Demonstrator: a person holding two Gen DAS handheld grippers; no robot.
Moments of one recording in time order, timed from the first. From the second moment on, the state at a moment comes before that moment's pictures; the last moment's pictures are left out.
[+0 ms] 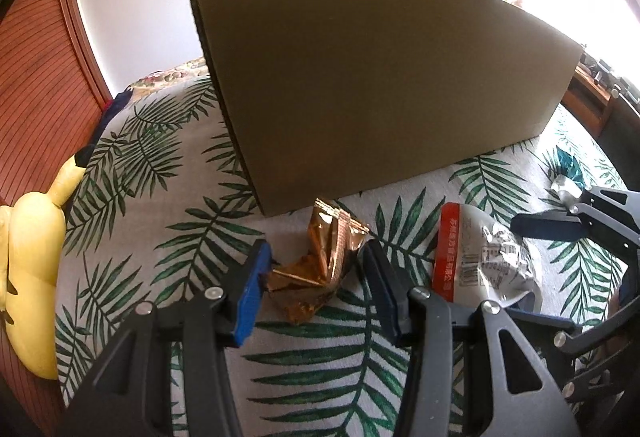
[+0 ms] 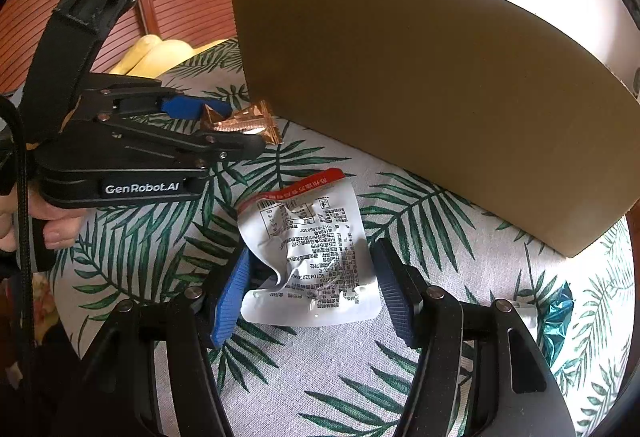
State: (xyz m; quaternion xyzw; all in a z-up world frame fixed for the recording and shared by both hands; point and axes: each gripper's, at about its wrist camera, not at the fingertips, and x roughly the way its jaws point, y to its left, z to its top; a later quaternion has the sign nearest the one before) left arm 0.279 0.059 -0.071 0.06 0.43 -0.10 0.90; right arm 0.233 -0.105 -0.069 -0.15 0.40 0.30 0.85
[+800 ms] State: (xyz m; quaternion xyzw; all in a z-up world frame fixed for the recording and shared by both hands) left arm 0.239 0.067 -0.056 0.04 0.40 -0.12 0.91; right arm 0.232 -0.105 -0.069 -0.15 0.40 0.30 0.85
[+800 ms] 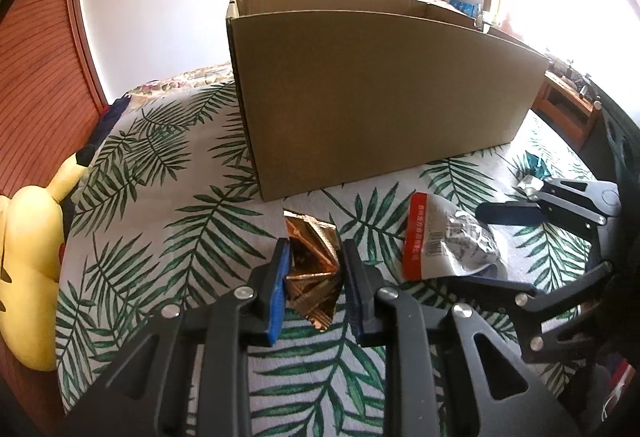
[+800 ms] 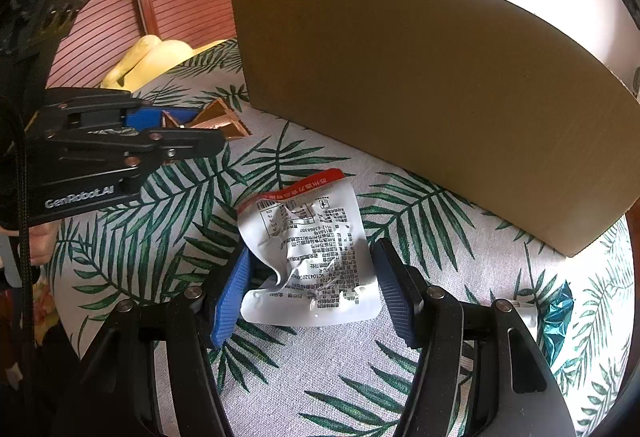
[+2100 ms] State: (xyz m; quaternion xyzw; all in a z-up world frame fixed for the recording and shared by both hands) left arm 0.219 0.031 0.014 0.04 0.33 -0.17 0.93; right arm 0.195 -0.151 -0.021 -0.10 0.33 0.28 0.90
